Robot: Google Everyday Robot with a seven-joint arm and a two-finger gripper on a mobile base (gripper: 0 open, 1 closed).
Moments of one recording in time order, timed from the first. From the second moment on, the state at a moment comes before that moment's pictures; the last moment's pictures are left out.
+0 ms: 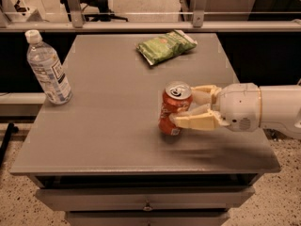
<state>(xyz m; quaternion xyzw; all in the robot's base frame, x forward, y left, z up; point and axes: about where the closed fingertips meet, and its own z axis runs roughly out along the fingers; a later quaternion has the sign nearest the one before) 0.448 -0.083 0.900 -0.48 0.64 0.33 0.50</state>
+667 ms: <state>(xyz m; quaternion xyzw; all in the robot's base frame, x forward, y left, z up) 0.495 0.040 0.915 -0.54 0.60 0.34 0.48</state>
